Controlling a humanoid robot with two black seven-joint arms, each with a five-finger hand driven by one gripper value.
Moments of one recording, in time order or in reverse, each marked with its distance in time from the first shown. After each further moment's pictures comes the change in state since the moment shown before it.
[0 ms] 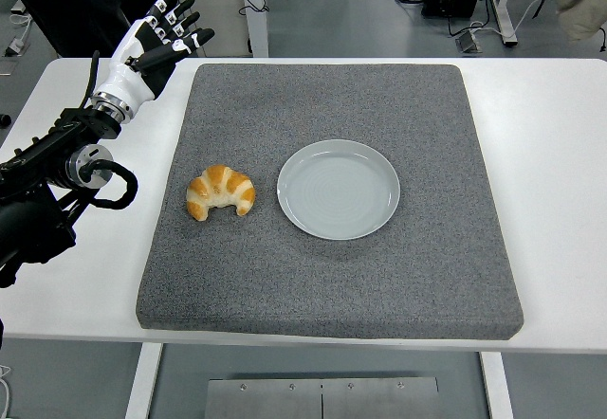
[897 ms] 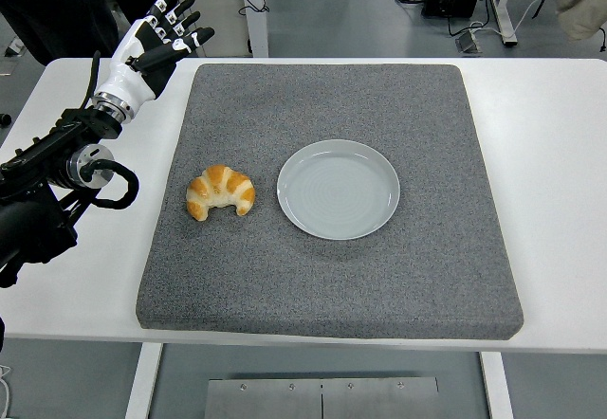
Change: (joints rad) left arm 0.000 -0.004 -0.002 0.000 -0.011 -0.001 -0.001; right arm 0.000 0.000 0.000 0.000 0.000 0.002 0.000
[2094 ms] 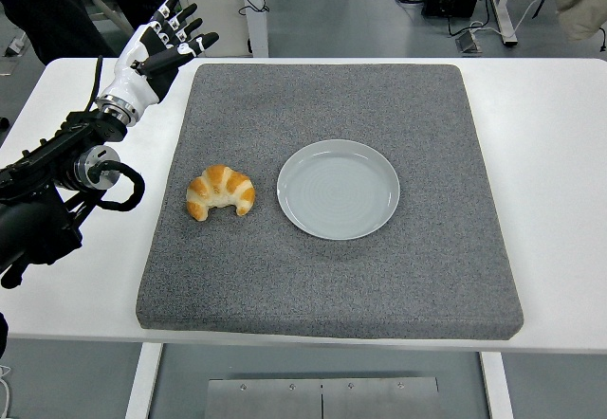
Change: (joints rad) left arm -0.002 -0.011 0.019 -0.006 -0.006 0.060 0.016; right arm 0.000 0.000 0.000 -0.002 0.000 -0.002 0.000
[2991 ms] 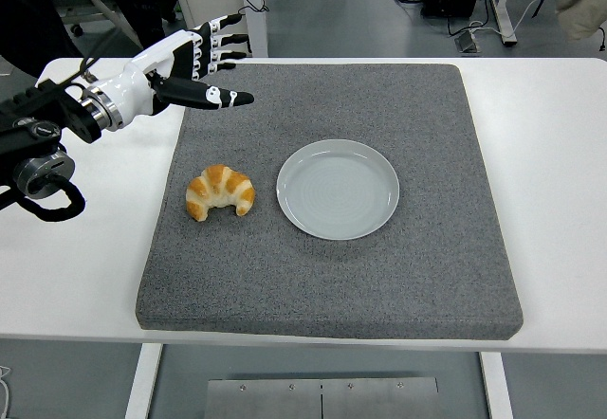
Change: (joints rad) left arm -0.294 0.480 0.593 -0.768 0.171 0.260 0.097; right arm 0.000 0.000 0.000 0.000 0.000 0.001 0.000
